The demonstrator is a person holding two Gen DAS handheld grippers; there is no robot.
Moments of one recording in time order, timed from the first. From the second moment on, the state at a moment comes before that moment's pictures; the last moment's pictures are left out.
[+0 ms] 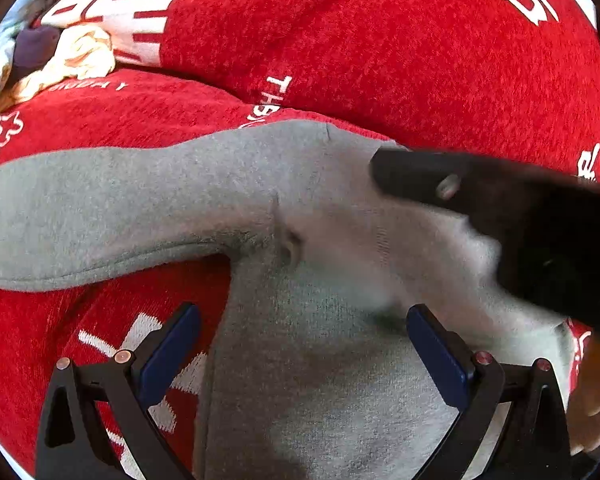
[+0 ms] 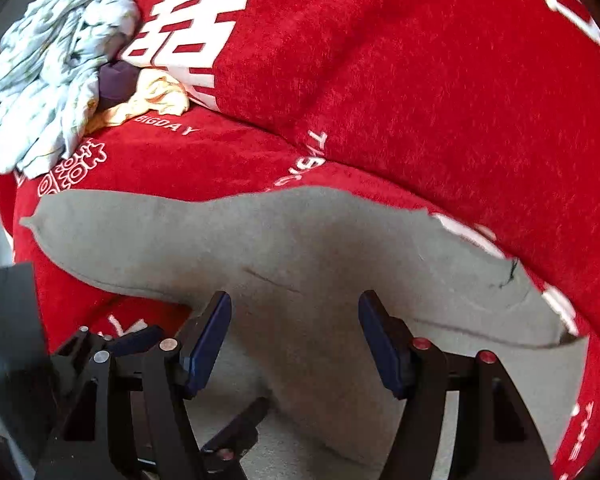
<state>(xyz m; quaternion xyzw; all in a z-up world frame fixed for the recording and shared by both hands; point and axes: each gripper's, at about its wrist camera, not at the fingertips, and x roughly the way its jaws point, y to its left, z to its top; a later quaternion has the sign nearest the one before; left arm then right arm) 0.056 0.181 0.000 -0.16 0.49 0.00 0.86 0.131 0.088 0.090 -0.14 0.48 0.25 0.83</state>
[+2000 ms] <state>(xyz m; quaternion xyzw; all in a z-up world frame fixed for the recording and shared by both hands) 0.105 0.070 -0.002 0.00 0.51 -0.01 0.86 0.100 -0.214 0.004 0.03 0.48 0.02 0.88</state>
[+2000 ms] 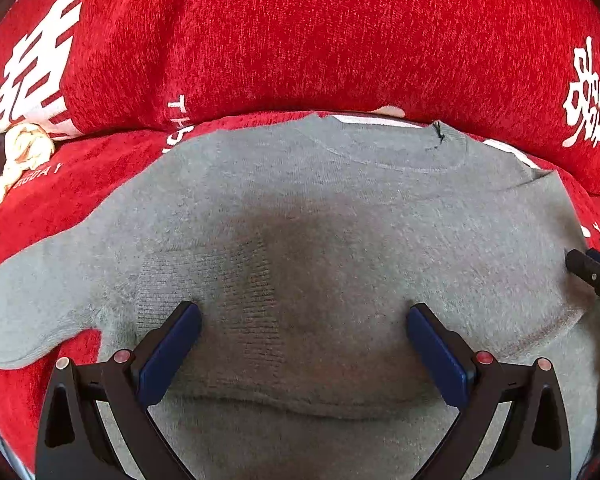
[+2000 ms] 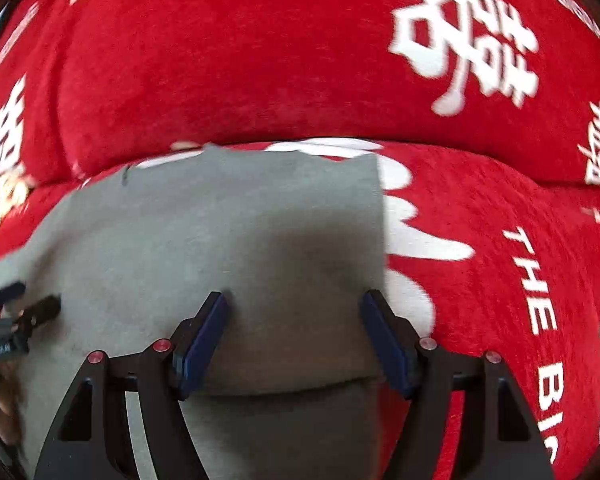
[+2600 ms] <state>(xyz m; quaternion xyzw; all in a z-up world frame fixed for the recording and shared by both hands) 0.051 0.065 0.022 0.00 0.51 -0.02 0.86 0.034 -0.155 0.024 -0.01 0.47 0.04 0.88</state>
